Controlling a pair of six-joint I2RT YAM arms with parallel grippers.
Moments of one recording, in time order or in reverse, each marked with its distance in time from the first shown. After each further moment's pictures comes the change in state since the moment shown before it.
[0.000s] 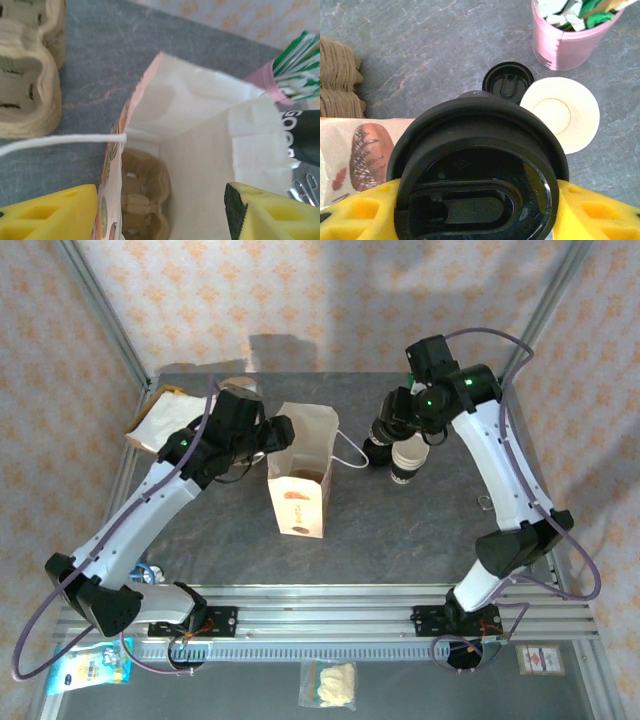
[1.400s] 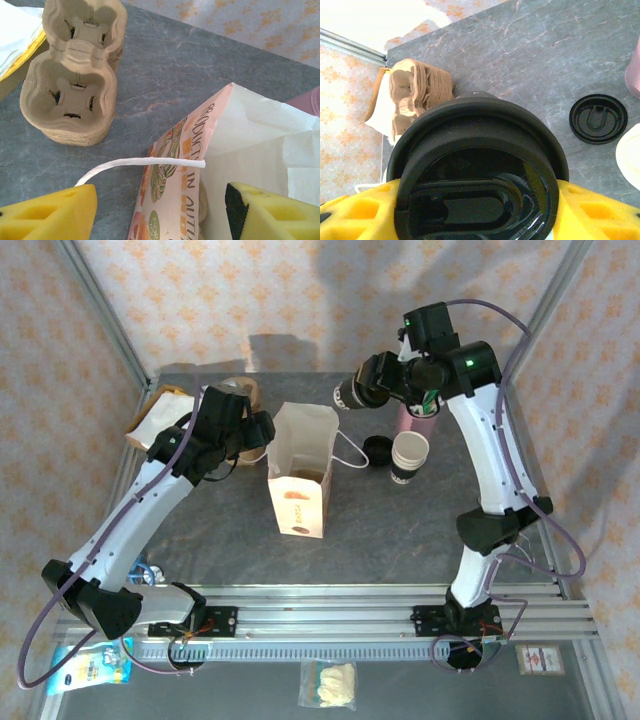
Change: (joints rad) left arm 0.078 -0.012 -0.017 -0.046 -0.075 0.024; right arm 0.031 0.169 0.388 -0.007 -0.187 0.079
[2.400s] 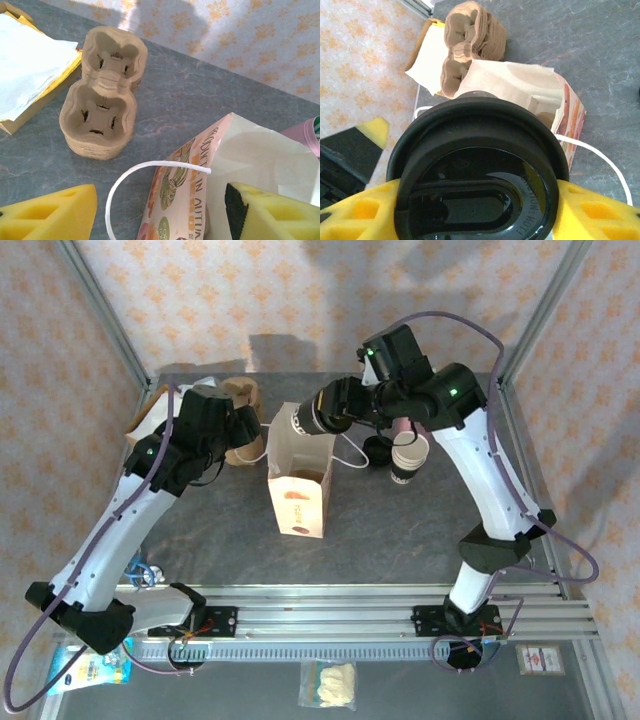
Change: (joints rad) left arm 0.000 -0.089 0.031 -0.039 -0.098 -0.024; right arm 0.285 -0.092 -0.047 0.000 0.063 0.083
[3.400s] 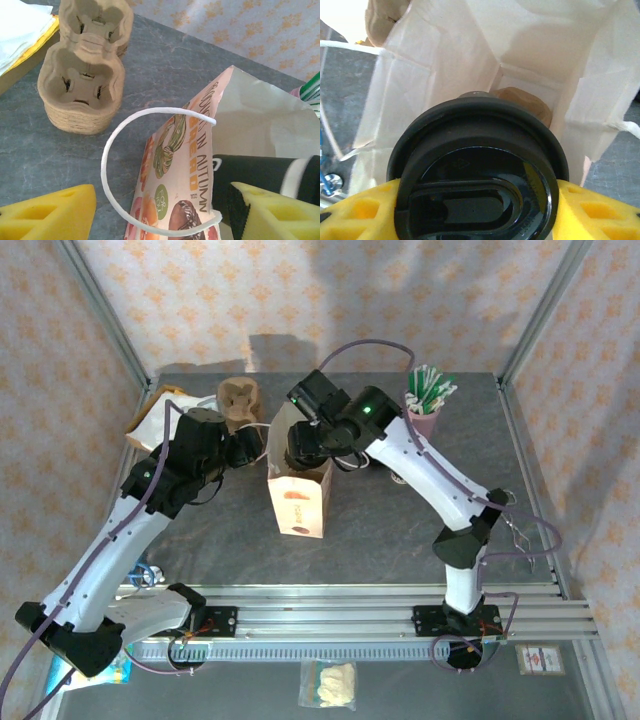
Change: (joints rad) left arm 0.000 -0.125 -0.201 0.085 0.114 -0.002; right arm 0.199 0.158 -0.102 -0.003 0.256 -0.047
